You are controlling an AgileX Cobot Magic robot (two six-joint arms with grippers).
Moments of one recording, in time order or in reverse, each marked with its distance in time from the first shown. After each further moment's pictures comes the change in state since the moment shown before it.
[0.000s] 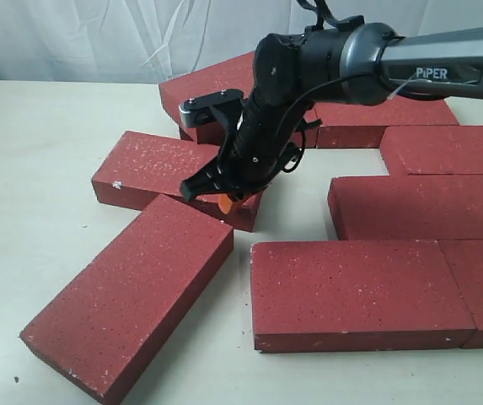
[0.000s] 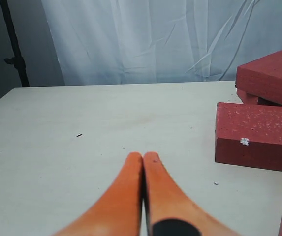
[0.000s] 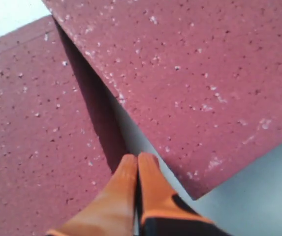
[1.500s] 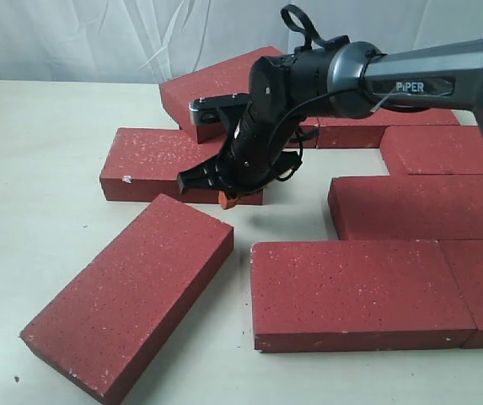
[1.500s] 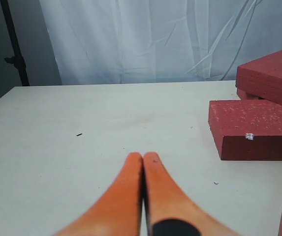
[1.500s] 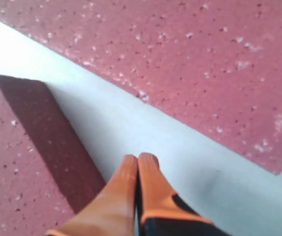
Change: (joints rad) left arm 0.000 0.000 0.000 0.000 0.000 -0.002; right arm 0.000 0.053 0.000 -0.040 -0.118 0.207
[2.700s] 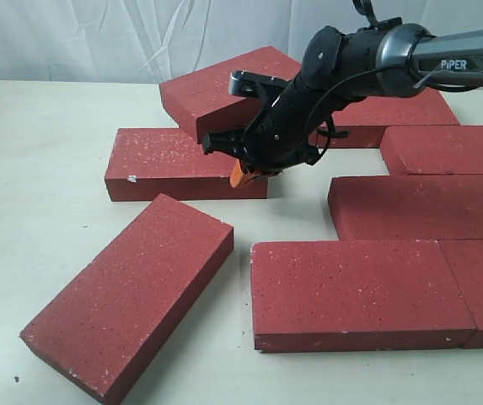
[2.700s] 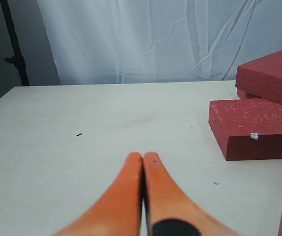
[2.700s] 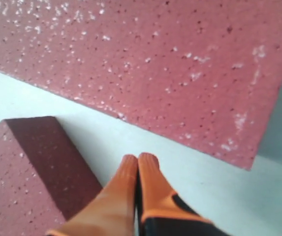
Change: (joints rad) left arm 0.000 0.000 0.000 0.000 0.000 0.000; right arm -0.151 -0.002 0.000 0.333 0.024 -0.204
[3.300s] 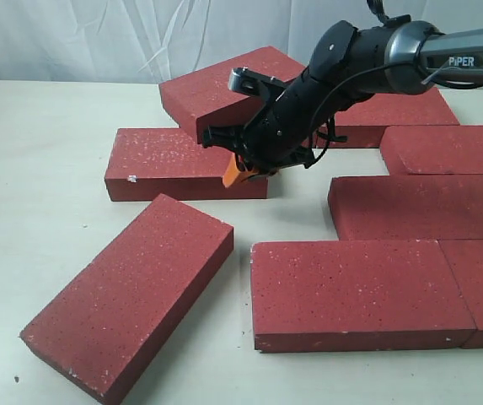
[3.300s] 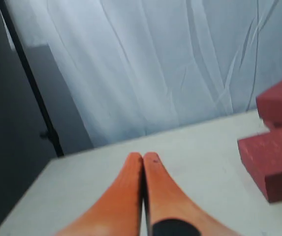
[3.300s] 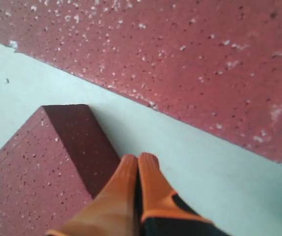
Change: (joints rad) left arm 0.000 0.000 0.002 0.227 -0.206 0.000; right arm -0.029 0.000 0.000 0.139 0.063 -0.108
